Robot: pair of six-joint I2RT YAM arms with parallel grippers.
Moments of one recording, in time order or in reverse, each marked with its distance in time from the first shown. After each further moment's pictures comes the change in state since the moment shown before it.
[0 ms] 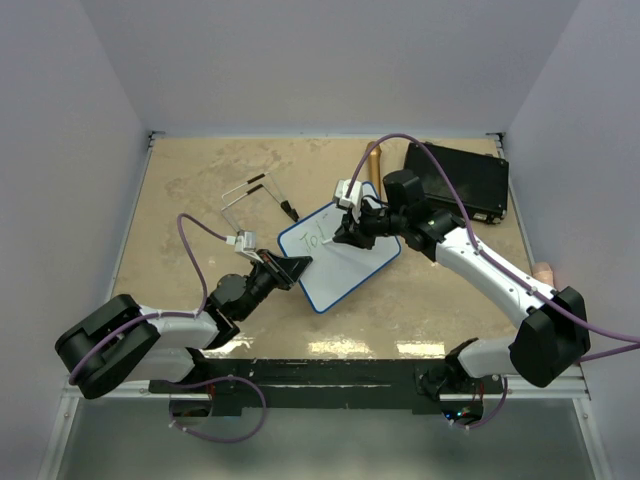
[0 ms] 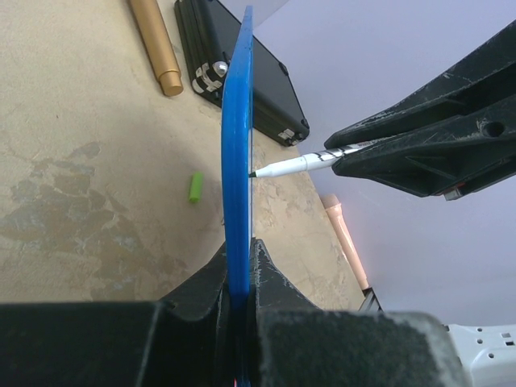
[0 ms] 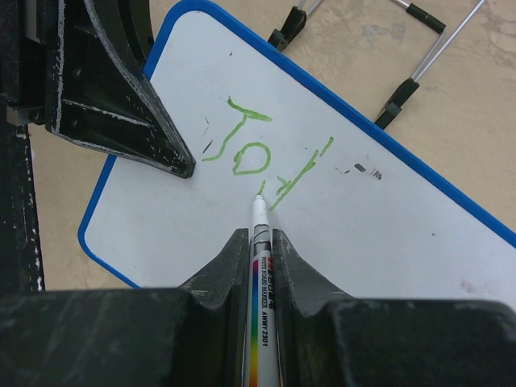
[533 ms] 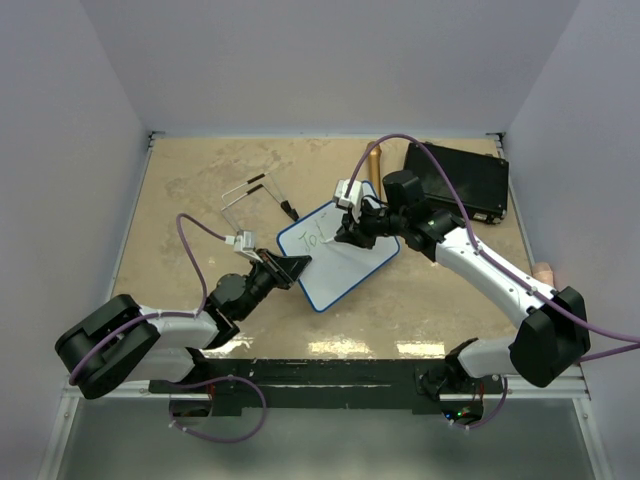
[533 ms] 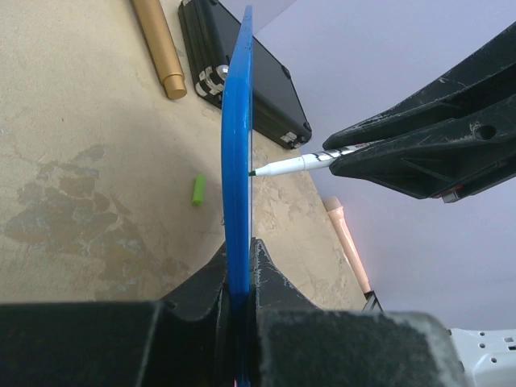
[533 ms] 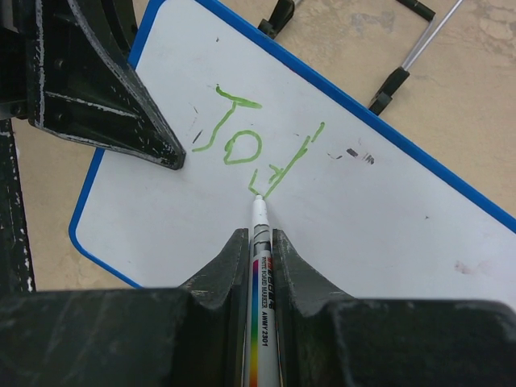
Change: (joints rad) left arm 0.005 0.000 0.000 -0.001 -0.002 0.000; right arm 0.000 0.000 0.000 -0.011 0.035 -0.005
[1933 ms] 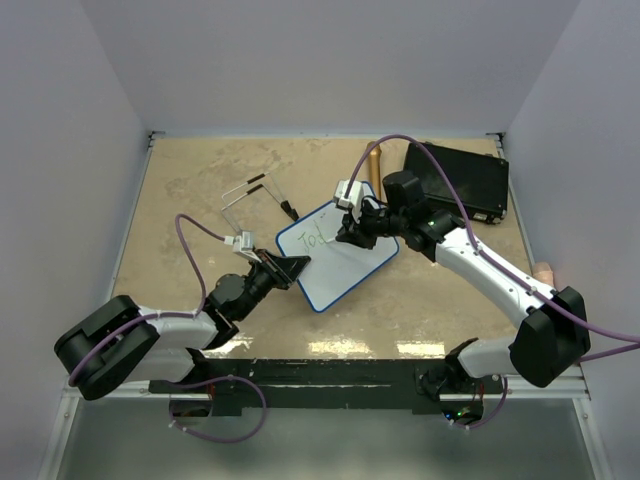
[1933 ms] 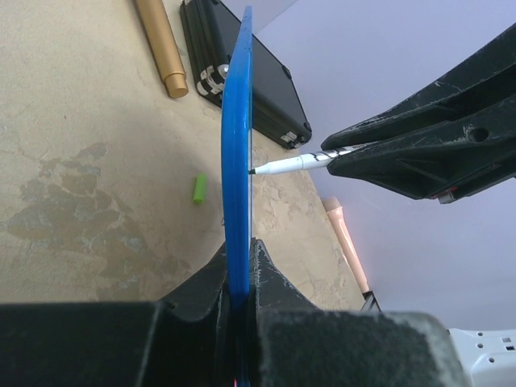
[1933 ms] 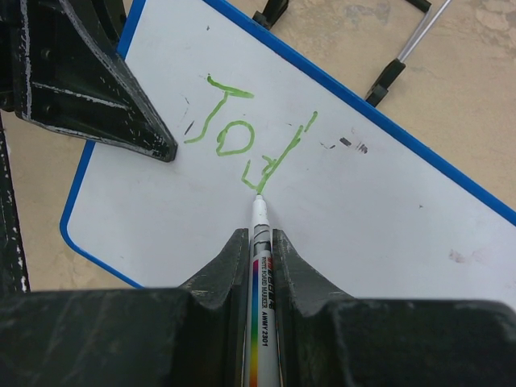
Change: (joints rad) left arm 0.008 -0.005 -0.006 -0.001 0.006 -0.010; right arm 0.000 0.000 -0.006 0.000 0.022 -0.003
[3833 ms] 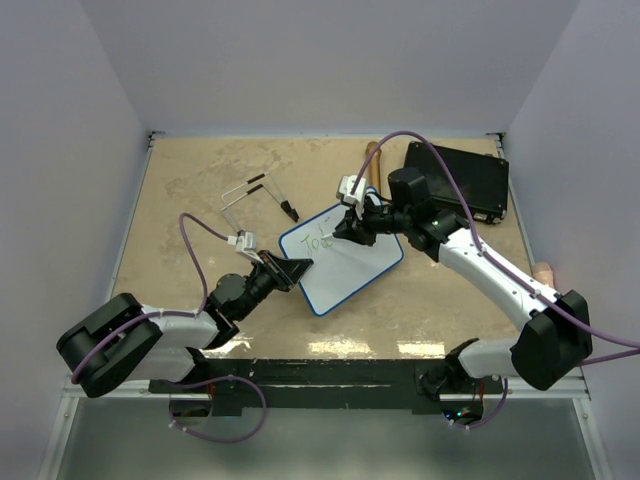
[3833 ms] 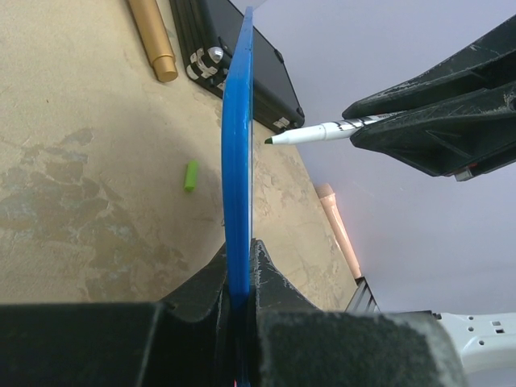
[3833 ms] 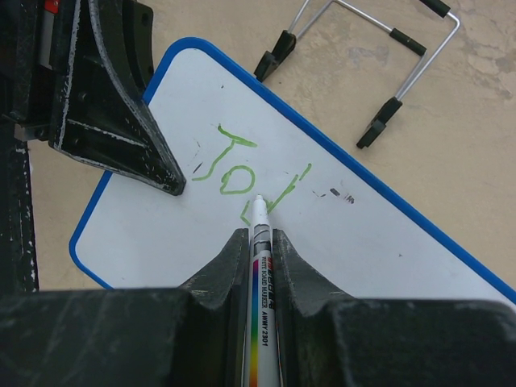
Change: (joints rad) left arm 0.006 0.018 -0.002 0.009 0.048 -0.016; right arm -0.020 -0.018 0.001 0.051 -0.079 0.019
